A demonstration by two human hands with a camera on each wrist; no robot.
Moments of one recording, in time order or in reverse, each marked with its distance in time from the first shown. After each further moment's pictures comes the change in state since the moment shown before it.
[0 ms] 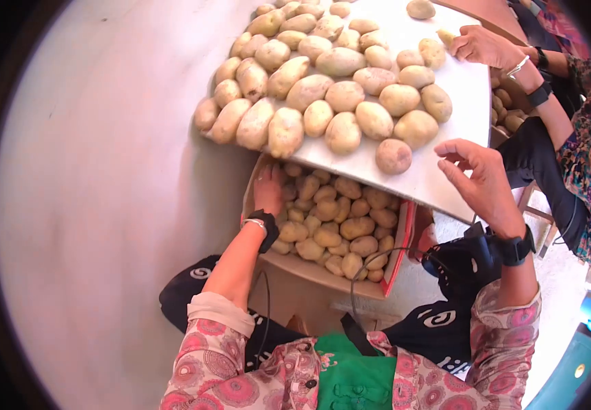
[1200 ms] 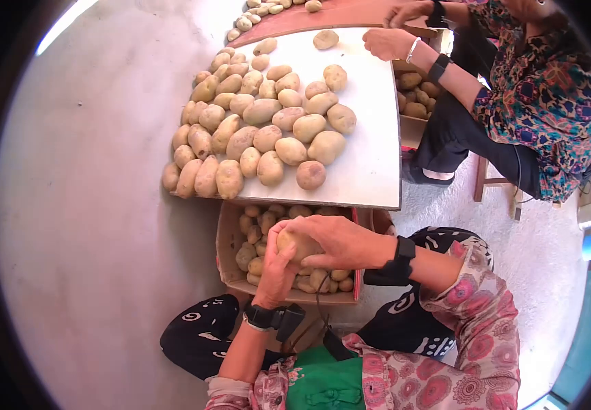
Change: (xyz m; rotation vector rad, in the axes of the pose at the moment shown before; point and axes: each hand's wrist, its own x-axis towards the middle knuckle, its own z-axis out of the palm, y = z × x) left_hand -0.118 0.175 -0.166 -2.001 -0.410 -0.042; right_hand -0.048 -0.030 0.062 0.320 -0.334 -0.253
